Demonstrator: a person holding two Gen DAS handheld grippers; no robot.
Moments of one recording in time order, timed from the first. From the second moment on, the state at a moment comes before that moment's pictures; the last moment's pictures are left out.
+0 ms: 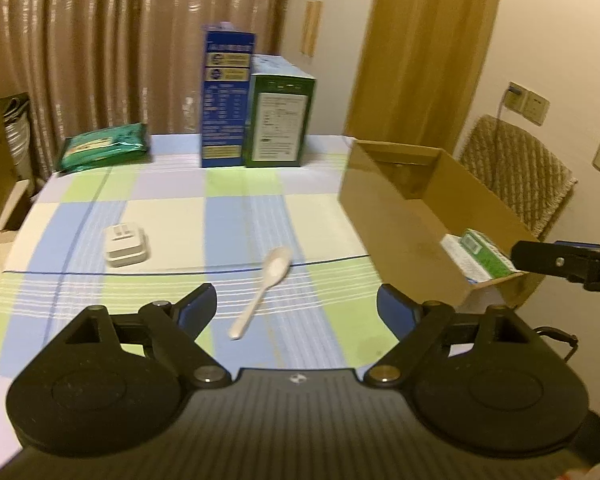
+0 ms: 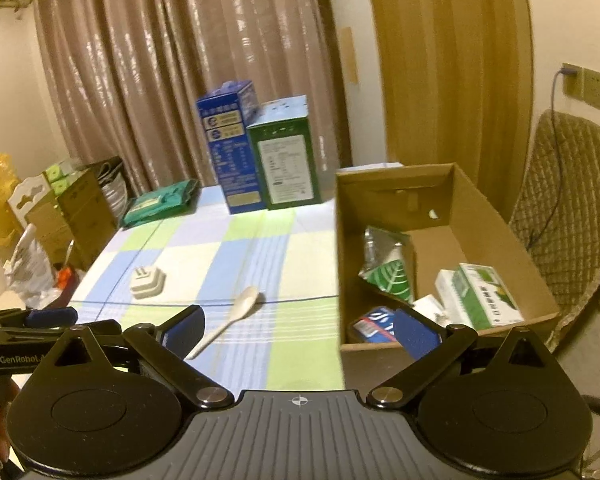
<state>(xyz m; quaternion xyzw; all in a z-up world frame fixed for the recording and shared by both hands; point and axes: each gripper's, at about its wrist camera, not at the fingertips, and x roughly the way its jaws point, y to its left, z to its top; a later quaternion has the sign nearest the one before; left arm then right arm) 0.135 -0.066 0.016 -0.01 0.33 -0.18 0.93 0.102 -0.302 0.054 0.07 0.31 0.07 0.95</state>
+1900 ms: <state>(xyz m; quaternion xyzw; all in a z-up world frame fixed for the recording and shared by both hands) 0.318 0.049 -0.104 0.00 0.36 -0.05 0.93 0.321 -0.183 -0.131 0.02 0.42 0.06 0.90</state>
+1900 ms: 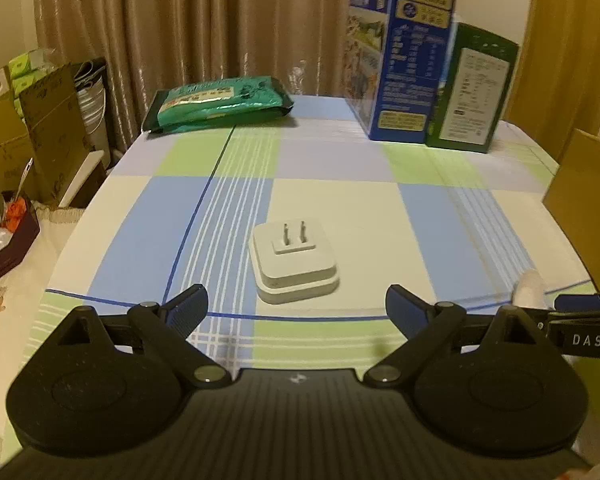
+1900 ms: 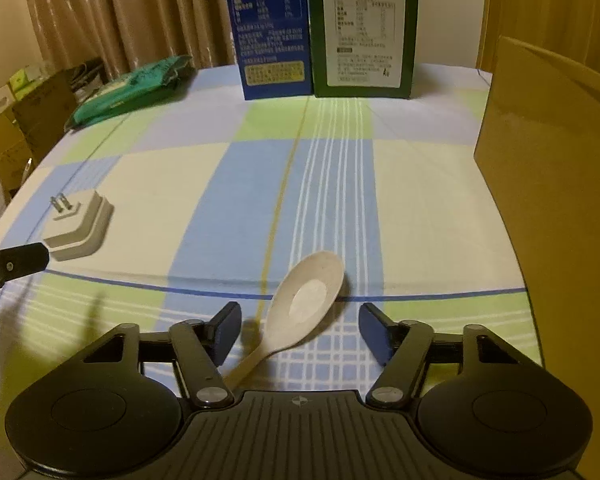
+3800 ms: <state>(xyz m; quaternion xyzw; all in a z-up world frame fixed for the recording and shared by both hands) 0.381 0.040 -0.146 0.00 0.35 -0.05 0.94 0.353 -0.141 -0.145 -0.05 0.35 0.17 0.92</state>
